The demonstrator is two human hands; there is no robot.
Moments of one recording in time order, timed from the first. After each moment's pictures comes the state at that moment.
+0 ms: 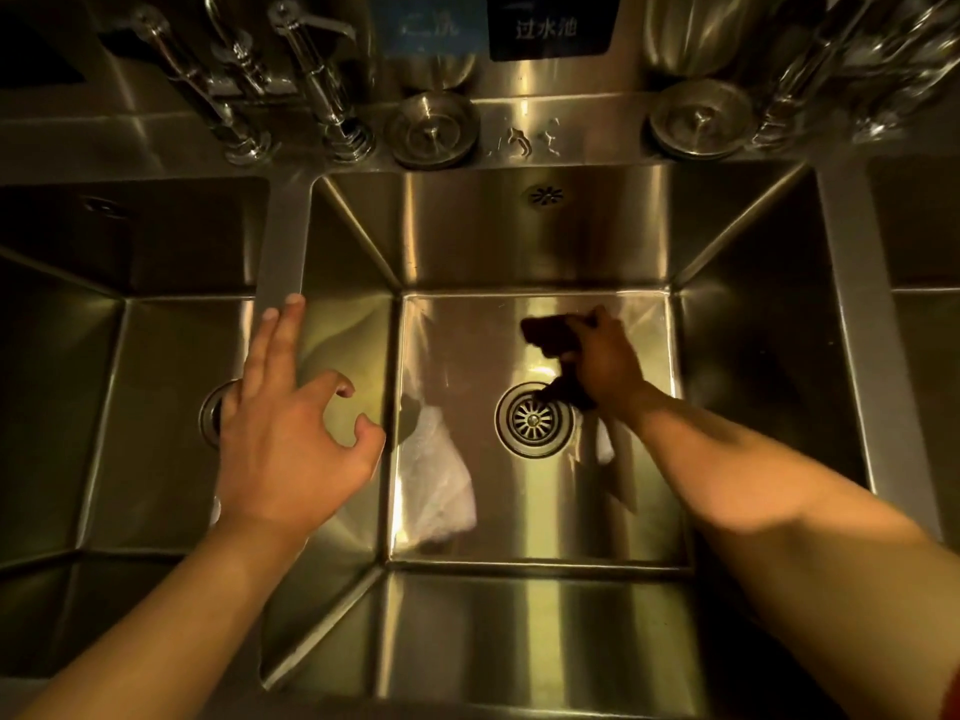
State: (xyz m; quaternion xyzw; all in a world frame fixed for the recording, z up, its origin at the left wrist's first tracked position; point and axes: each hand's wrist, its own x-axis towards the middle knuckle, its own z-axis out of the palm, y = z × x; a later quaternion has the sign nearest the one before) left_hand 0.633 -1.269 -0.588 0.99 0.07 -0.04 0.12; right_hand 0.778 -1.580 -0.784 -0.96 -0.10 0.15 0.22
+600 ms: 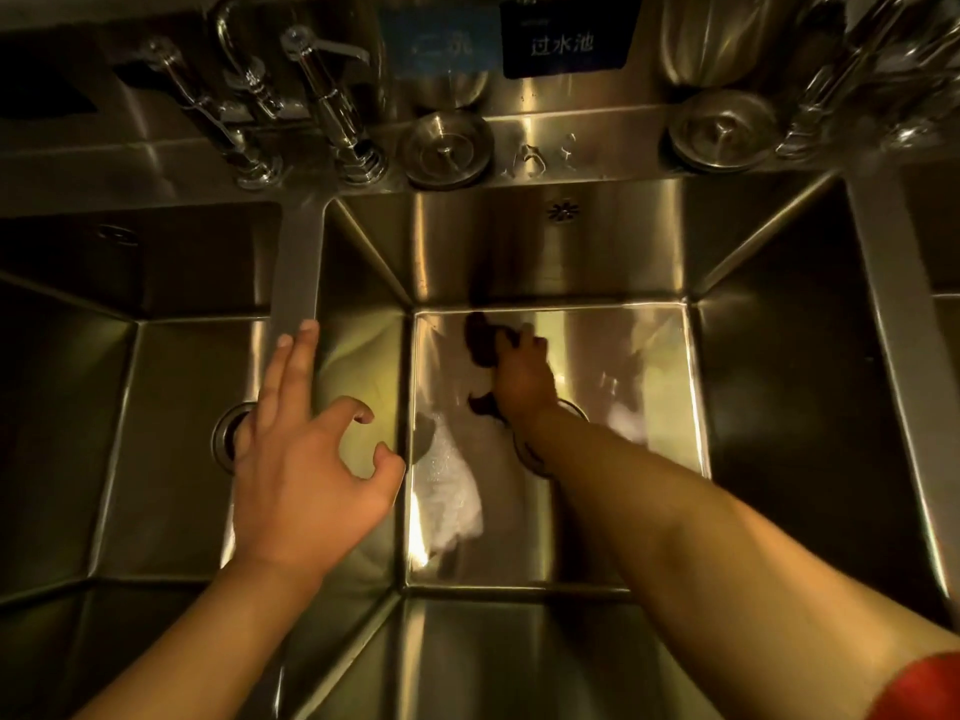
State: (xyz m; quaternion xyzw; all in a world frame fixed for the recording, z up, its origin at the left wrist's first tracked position) left_hand 0.634 -1.272 -0.585 0.99 0.08 -0.05 0.14; right_hand 0.767 -1.459 -0.798 -0.95 -0.07 0.24 0.21
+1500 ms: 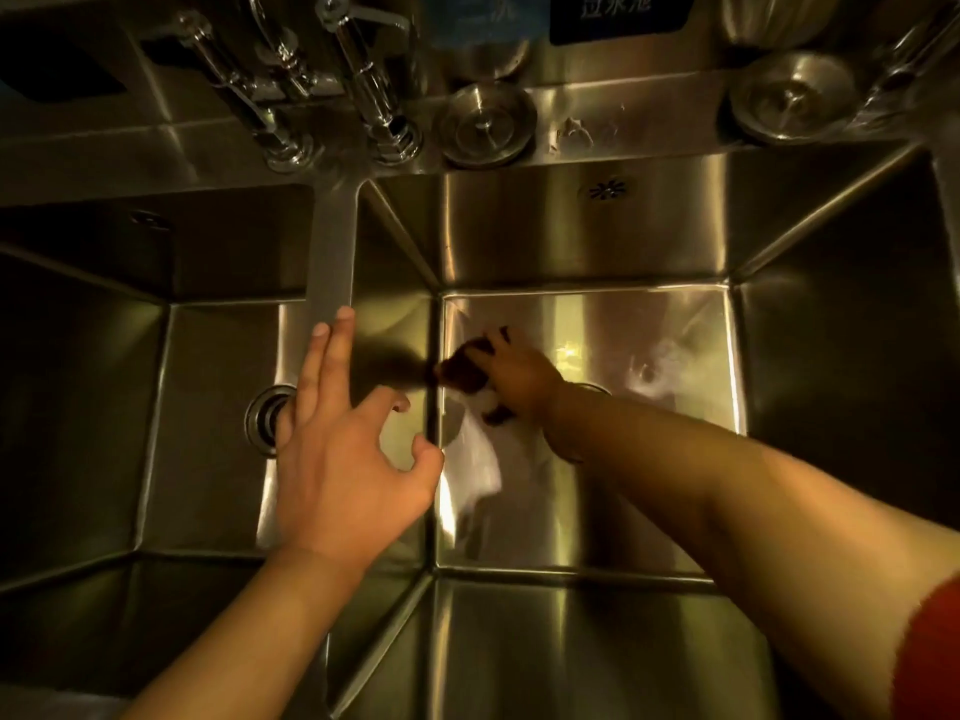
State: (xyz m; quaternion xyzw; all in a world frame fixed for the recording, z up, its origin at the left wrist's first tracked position) left_hand 0.635 -1.269 -0.585 0.99 0.07 -0.06 0.14; right_hand 0.770 -1.426 -0.800 -0.89 -0.32 0.30 0.12
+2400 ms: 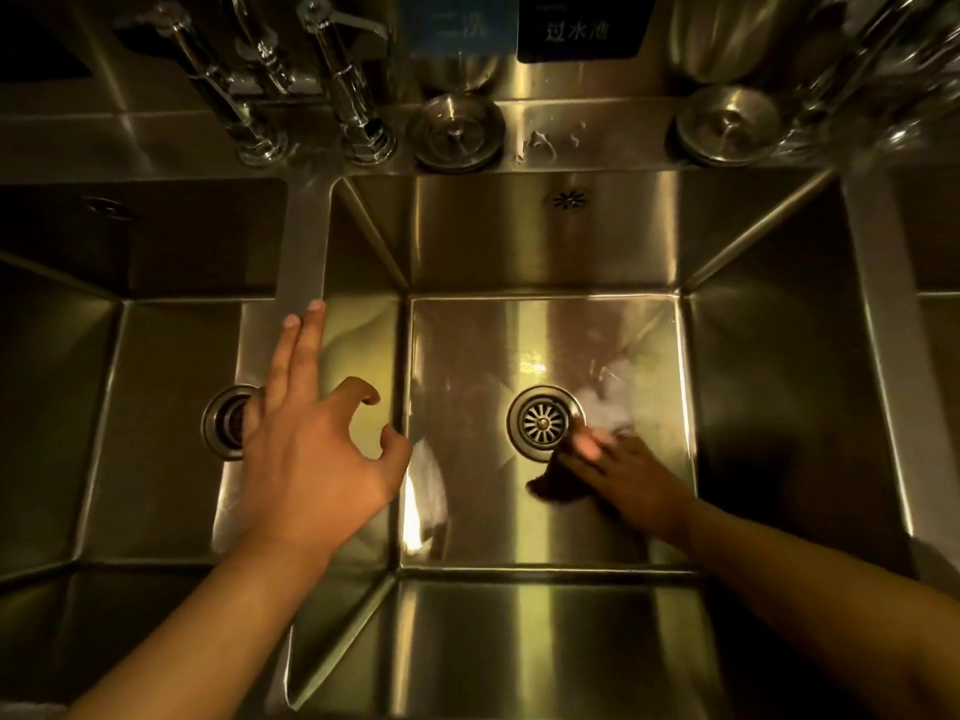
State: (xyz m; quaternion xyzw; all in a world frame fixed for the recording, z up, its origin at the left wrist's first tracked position) left_hand 0.635 -1.271 -0.583 0.99 0.07 -0.05 0.15; right_hand 0.646 -1.629 -0.811 -0.89 -0.39 0.24 -0.02
